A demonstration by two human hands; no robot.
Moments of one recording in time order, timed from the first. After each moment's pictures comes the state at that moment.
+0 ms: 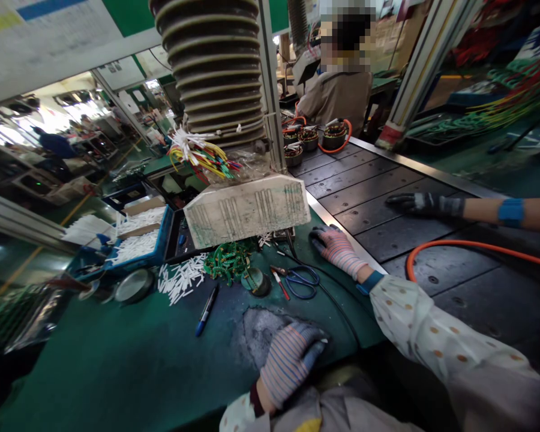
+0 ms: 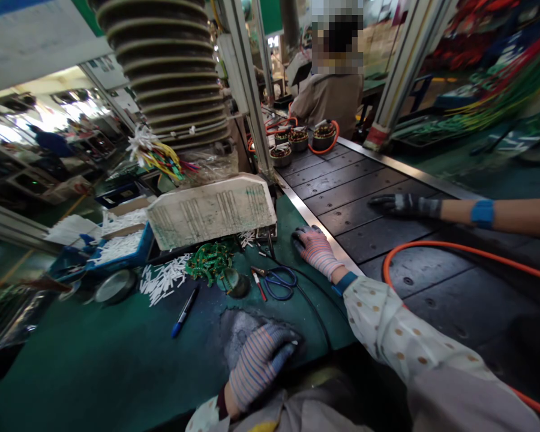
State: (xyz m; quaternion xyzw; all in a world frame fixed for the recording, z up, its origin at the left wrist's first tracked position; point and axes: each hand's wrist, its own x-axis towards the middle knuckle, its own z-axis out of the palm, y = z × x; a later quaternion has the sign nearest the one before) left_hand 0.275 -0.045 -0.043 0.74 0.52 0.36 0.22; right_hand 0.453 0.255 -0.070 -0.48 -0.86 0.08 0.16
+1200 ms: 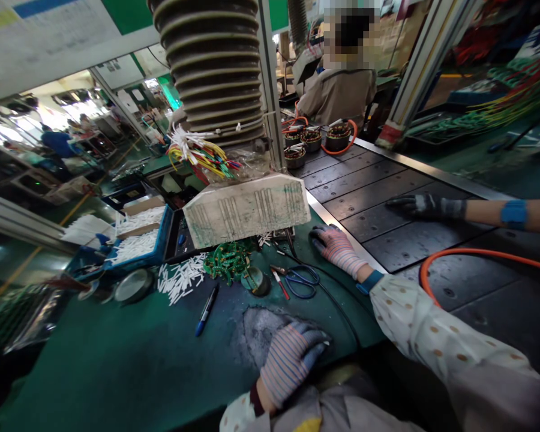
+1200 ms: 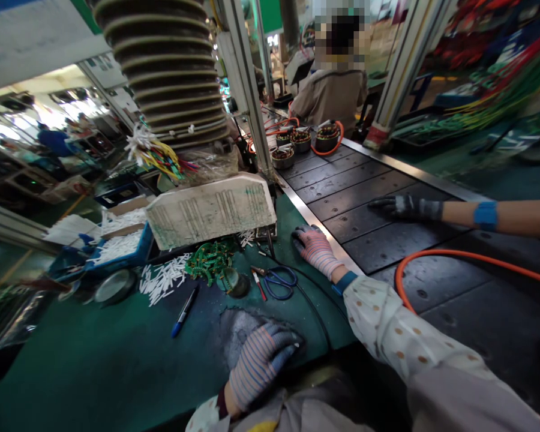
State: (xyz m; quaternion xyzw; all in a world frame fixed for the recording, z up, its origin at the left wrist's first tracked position) left_hand 0.272 -0.045 -0.047 0.75 0.52 0.33 0.25; right_hand 0.452 0.251 -0.064 -0.49 -0.86 0.08 0.15
